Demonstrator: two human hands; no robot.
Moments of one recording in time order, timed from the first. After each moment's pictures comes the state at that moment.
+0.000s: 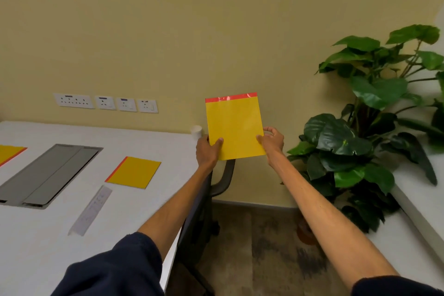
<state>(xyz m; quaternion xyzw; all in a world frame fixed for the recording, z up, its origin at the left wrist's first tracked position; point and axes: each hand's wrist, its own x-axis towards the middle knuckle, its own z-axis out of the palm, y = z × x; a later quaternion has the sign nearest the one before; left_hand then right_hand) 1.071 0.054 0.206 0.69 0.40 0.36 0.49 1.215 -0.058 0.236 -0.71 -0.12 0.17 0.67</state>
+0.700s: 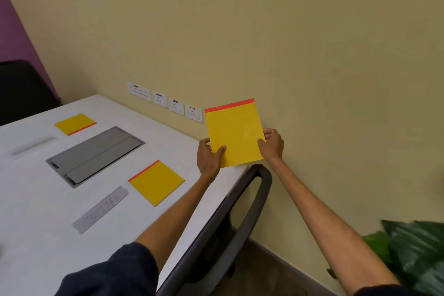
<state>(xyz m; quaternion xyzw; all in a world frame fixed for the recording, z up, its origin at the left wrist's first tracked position) 1.173 0.239 0.190 0.56 0.58 0.47 0.37 1.350 0.217 0.228 -0.75 -0.40 0.18 0.50</state>
